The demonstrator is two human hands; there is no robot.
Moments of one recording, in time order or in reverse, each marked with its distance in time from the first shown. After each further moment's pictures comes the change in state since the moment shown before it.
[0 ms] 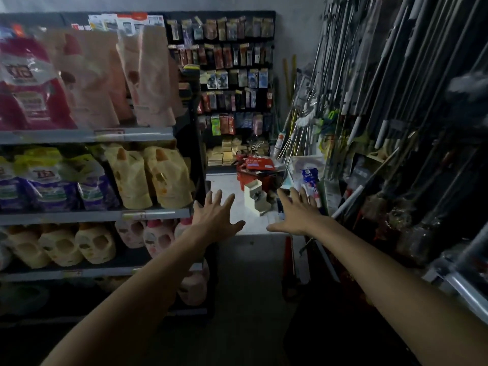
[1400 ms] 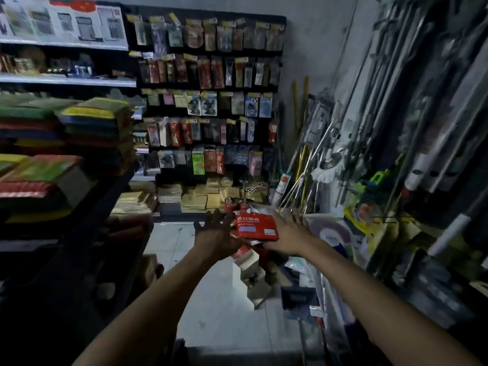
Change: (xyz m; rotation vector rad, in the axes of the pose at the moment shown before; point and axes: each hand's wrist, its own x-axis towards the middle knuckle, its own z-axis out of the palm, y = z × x) left_hand 0.848 -0.107 0.042 -0.156 0.064 -0.022; right_hand 0.835 0.132 -0.117 0.037 -0.001 -0.008
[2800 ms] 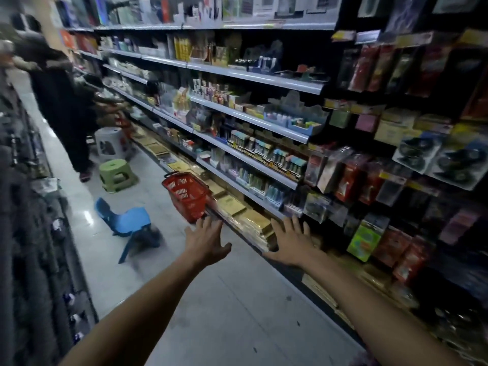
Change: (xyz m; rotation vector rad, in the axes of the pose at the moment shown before) left_hand 0.567 -0.572 0.010 0.119 0.039 -0.876; right_hand 0.901 -0.410 -0.001 -0.278 -0.116 -0.859
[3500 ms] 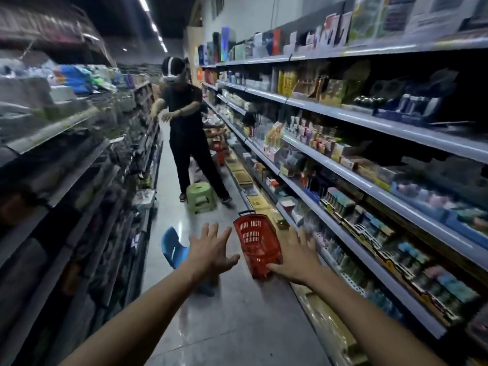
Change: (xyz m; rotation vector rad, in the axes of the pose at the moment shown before) left_hand 0.347 -0.225 -0.055 0.067 0.020 -0.432; right_hand 0.492 -0.128 -0.112 0.023 0.085 -0.415
